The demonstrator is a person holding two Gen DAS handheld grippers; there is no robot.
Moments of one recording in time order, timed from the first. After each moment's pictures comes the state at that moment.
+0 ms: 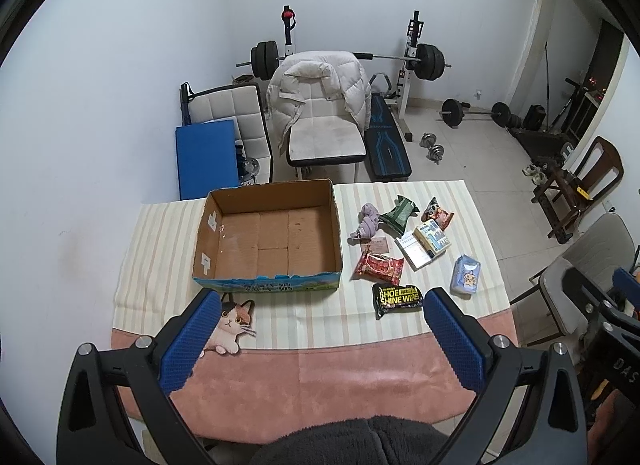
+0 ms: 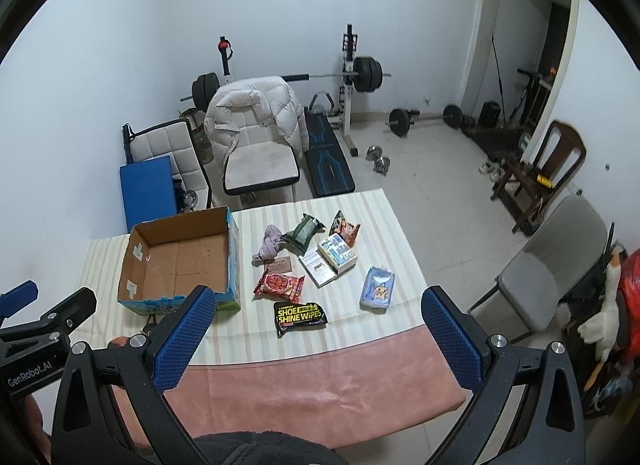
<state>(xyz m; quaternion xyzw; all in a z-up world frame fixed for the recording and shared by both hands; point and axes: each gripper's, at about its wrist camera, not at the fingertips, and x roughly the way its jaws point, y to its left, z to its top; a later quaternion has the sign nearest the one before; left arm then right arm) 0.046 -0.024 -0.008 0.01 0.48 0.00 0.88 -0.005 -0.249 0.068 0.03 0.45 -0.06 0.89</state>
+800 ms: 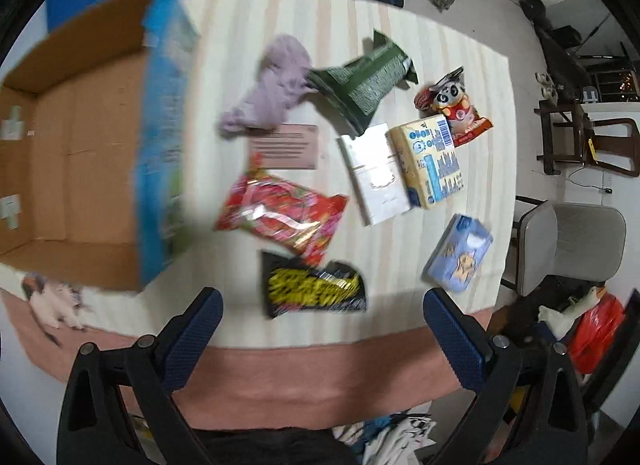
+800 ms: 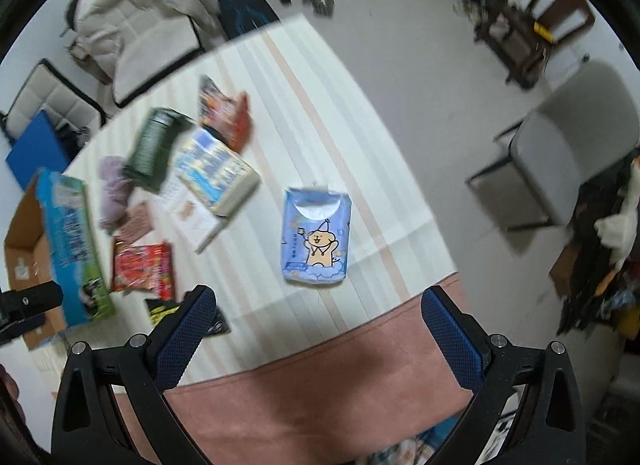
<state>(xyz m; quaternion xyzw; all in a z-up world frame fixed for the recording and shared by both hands) 0.294 -0.162 -0.327 -0.09 0.76 -0.05 0.64 0.202 -0.456 -0.284 0.14 0.67 -0.14 0.71</state>
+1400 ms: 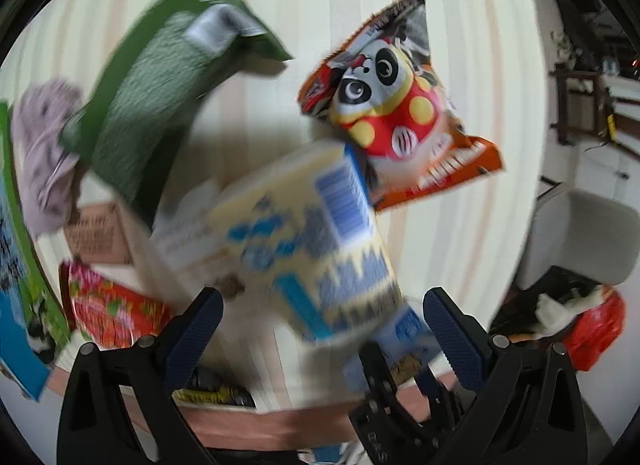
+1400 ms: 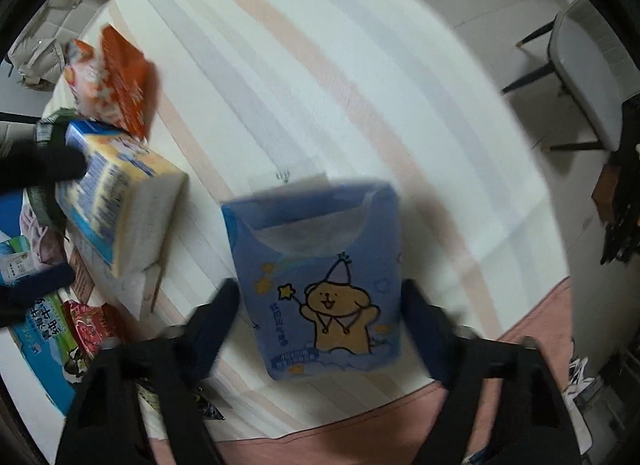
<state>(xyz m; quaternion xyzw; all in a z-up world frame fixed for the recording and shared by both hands) 0.392 -0.305 -0.442 -0.06 0.82 -0.06 0.56 0.231 -0.485 -0.453 0.26 0.74 -0.15 0.61</state>
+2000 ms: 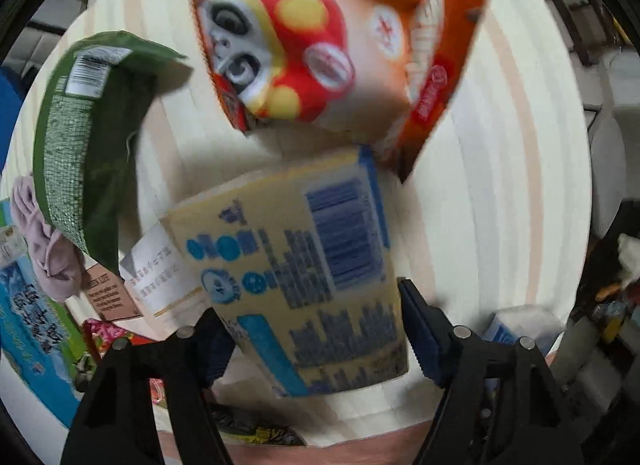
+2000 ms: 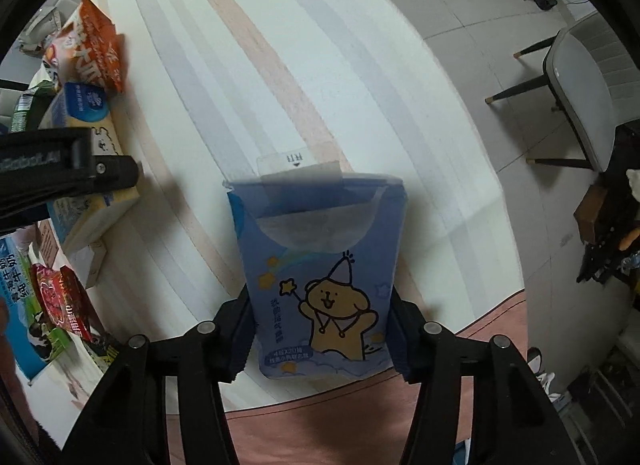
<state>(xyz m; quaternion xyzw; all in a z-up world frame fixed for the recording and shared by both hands) 0.346 -0.339 -0.446 0.11 0.79 -0.09 0.60 0.208 -0.519 -0.455 0.20 0.76 -0.14 0.60</state>
